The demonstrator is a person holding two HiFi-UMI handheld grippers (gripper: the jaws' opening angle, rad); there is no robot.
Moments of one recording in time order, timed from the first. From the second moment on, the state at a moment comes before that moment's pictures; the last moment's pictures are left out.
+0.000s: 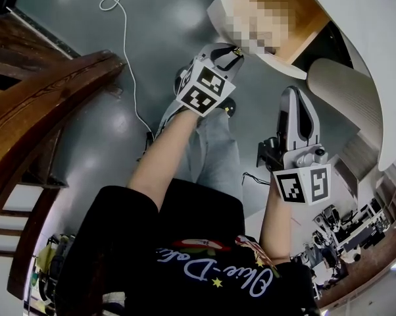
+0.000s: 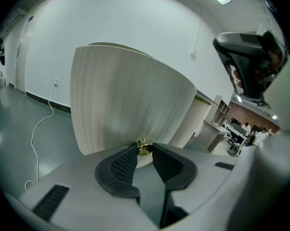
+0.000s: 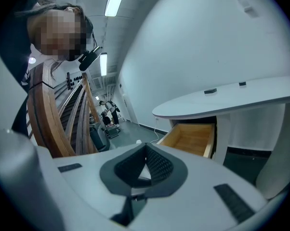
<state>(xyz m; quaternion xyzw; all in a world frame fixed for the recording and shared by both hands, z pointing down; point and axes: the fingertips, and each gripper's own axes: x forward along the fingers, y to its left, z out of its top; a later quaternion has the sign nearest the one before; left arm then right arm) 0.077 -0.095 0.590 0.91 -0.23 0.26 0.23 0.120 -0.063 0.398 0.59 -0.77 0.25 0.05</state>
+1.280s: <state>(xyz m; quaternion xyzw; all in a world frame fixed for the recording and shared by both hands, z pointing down) 0.032 -0.094 0.534 0.90 -0.32 0.21 0.22 0.152 -0.058 0.391 0.59 -0.77 0.25 0.02</state>
